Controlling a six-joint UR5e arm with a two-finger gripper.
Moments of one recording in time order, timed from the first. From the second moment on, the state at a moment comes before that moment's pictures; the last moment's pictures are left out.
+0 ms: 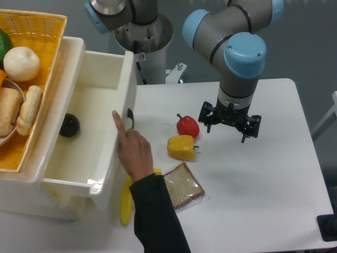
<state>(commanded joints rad) 2.62 -1.86 -1.54 -1.22 1.56 0.97</state>
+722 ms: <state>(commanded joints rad) 2.64 -1.86 -1.55 -1.22 1.56 0.97</state>
